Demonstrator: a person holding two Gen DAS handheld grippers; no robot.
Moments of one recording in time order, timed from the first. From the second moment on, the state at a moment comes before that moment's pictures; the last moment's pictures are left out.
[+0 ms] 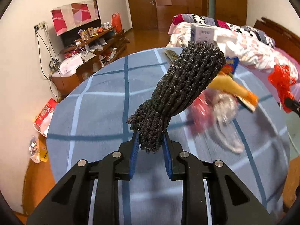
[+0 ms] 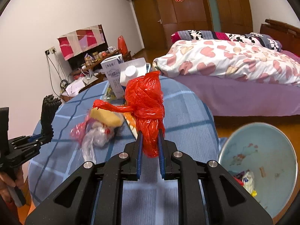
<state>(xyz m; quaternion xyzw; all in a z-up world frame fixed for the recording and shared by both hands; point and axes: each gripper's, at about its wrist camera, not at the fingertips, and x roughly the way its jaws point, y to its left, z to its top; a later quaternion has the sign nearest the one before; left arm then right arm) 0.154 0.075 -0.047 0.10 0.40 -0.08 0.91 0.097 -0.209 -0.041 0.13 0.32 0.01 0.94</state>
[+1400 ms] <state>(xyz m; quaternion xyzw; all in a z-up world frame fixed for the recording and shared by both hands) 0.036 -0.124 -0.046 0.16 0.39 -0.23 0.88 -0.041 -0.315 -0.051 0.19 0.31 -0.12 0.92</state>
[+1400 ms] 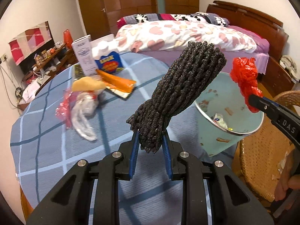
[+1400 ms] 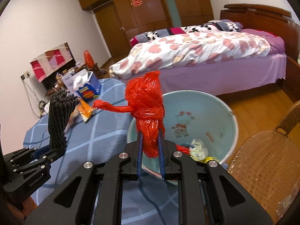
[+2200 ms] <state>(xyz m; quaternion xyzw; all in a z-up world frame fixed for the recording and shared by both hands) 0.030 -0.242 -0.061 0.20 0.40 -0.28 0.85 -0.054 -0.385 -0.078 0.24 0.32 -0.22 0.89</state>
